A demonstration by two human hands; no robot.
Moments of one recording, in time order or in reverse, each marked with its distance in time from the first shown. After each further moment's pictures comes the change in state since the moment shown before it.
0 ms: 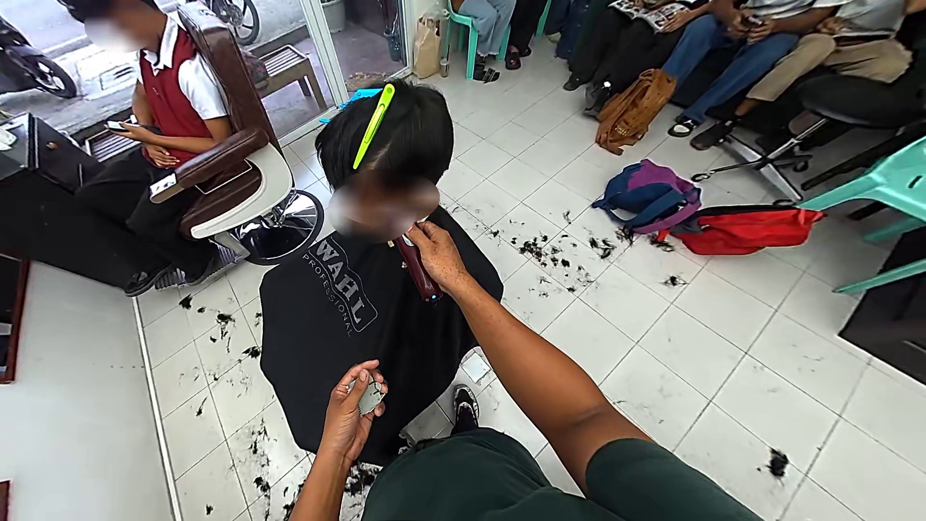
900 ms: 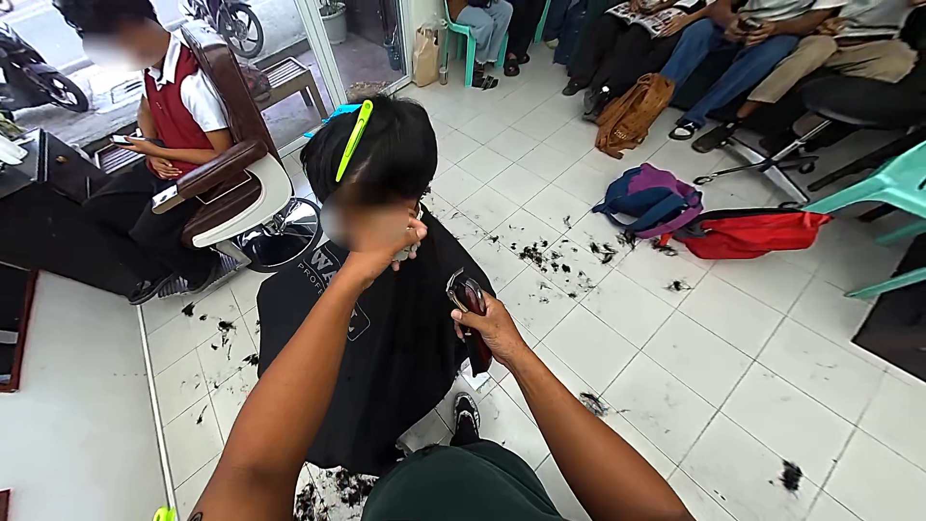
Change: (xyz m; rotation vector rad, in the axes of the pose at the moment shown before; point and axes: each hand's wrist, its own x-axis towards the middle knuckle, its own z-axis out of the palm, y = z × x) left_hand 0.149 0.117 0.178 0.962 -0.450 0.256; right_hand -0.083 0.063 -0.074 0.339 -0.023 0.091
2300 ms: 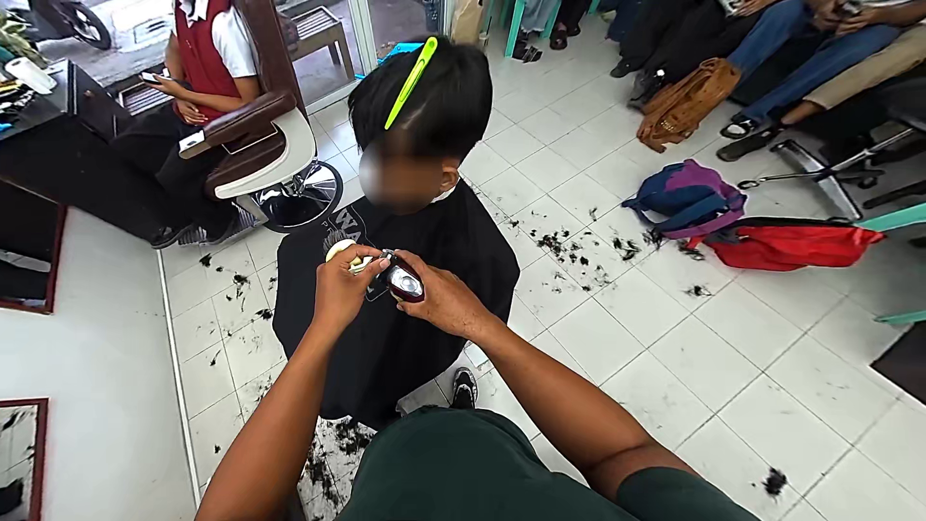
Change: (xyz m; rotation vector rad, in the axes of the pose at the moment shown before) left_hand -0.139 -0.062 -0.023 0.302 0.522 0.018; right_hand 0.000 -0.035 0.111 -1.024 -0.407 -0.086
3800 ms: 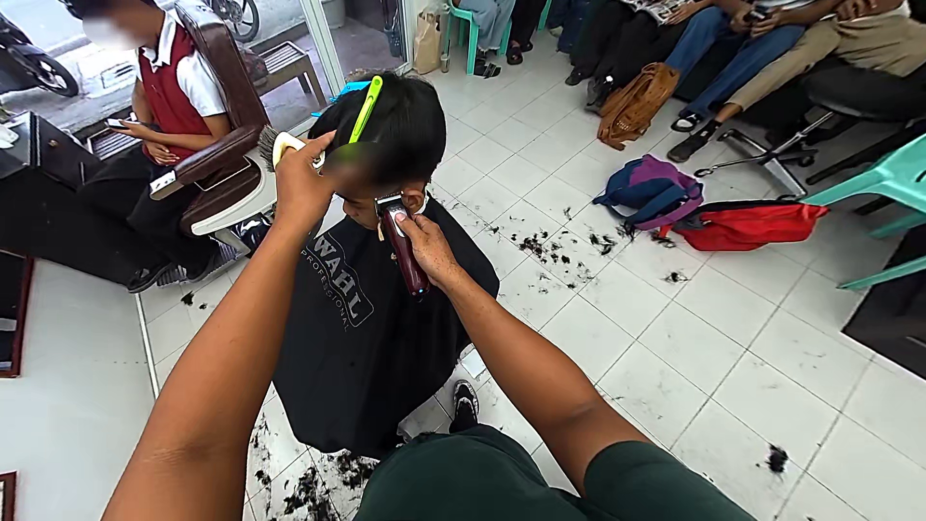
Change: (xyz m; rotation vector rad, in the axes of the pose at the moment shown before) left_hand 0.168 0.078 -0.017 0.330 0.014 0.242; right_hand 0.084 0.031 -0.041 0.895 0.436 0.027
